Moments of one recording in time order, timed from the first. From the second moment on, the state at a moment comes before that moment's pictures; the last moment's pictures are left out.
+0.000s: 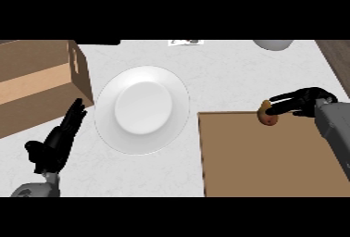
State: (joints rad) left arm -0.05 0.27 -0.01 -1.36 0.08 0.00 -0.12; right arm -0.68 -0.52 0.16 -0.70 -0.30 0.25 0.94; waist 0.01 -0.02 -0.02
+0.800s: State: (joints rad) left arm -0.02 0.28 0.02 -1.33 0.08 0.02 -0.11; right arm -0.57 -0.40 0.45 -0.98 0.16 -0.20 0.88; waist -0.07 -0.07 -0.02
